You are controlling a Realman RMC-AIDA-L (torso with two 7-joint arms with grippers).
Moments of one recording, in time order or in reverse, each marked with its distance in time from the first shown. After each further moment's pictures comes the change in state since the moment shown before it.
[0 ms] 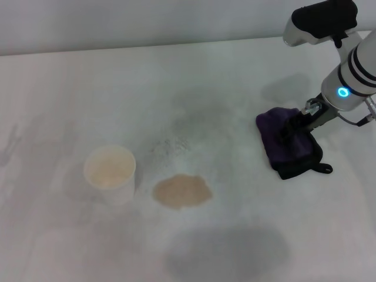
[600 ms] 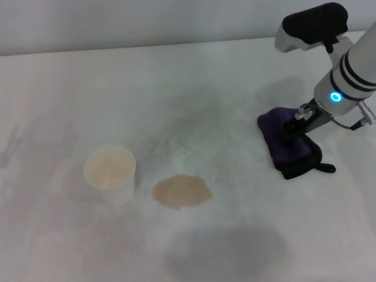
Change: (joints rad) left arm 0.004 -0.002 0.002 -0.001 0.001 0.002 0.000; right arm 0.006 0.007 -0.045 0.004 0.009 0.001 0.018
